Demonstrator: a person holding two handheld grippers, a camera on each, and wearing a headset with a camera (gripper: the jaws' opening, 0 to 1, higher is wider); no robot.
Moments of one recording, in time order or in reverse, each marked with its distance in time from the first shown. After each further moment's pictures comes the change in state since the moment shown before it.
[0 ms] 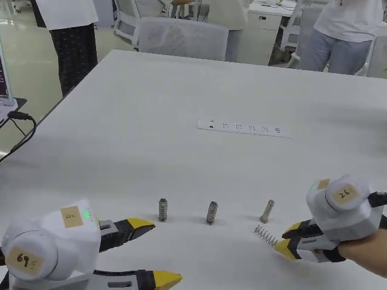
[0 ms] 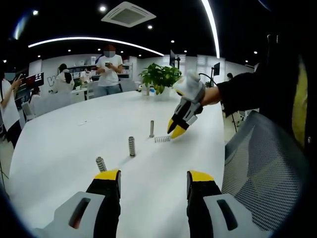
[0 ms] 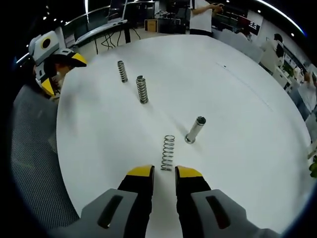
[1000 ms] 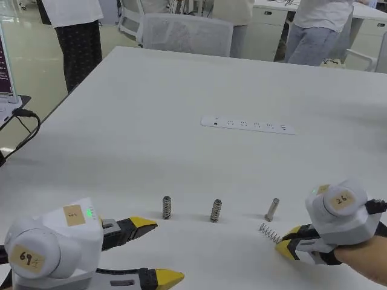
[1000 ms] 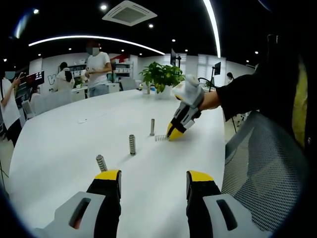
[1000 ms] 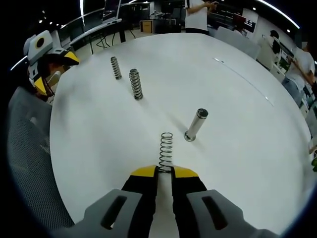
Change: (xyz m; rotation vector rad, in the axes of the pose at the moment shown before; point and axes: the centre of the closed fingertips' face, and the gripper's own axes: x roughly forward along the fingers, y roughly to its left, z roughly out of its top) left arm 0.001 0.000 -0.005 -0.007 0.012 0.002; right arm 0.015 -0.003 -0.006 0.018 -0.008 -0.024
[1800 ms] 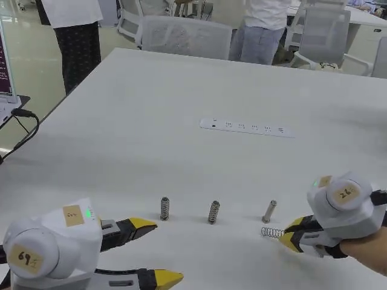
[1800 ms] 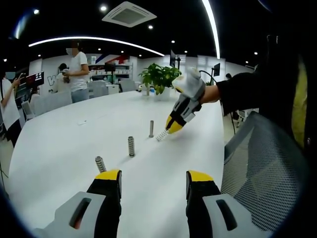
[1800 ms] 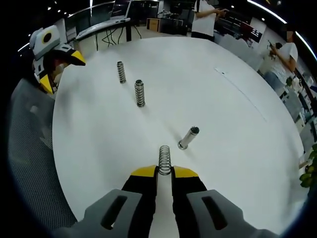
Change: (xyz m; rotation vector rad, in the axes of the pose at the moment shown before) left arm 0.000 -0.002 0.003 0.001 -0.014 -0.005; right arm -0.024 -0.005 0.019 -0.094 0.007 -0.036
